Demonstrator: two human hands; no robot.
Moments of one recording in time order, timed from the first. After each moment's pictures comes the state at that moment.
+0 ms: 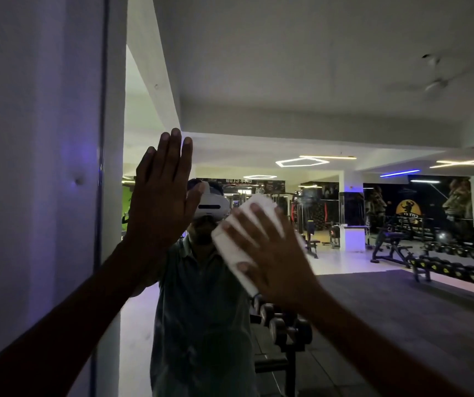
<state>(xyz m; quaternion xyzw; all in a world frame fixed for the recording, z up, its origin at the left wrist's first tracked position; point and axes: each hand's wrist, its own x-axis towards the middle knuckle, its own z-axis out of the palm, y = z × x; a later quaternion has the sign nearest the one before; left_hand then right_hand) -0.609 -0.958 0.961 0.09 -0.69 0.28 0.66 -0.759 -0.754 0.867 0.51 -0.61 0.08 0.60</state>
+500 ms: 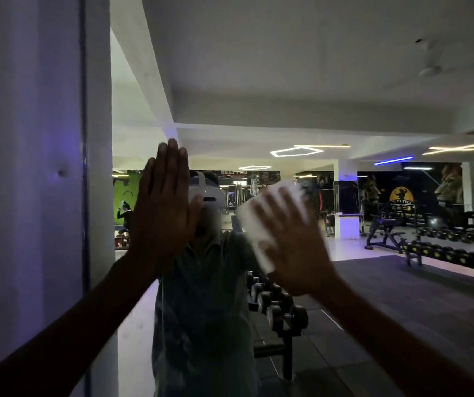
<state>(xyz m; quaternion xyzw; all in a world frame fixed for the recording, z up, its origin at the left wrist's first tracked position) -0.617 -0.943 0.928 0.09 -0.73 0.25 0.63 -0.787 -0.723 0.864 0.44 -0.65 0.12 0.61</state>
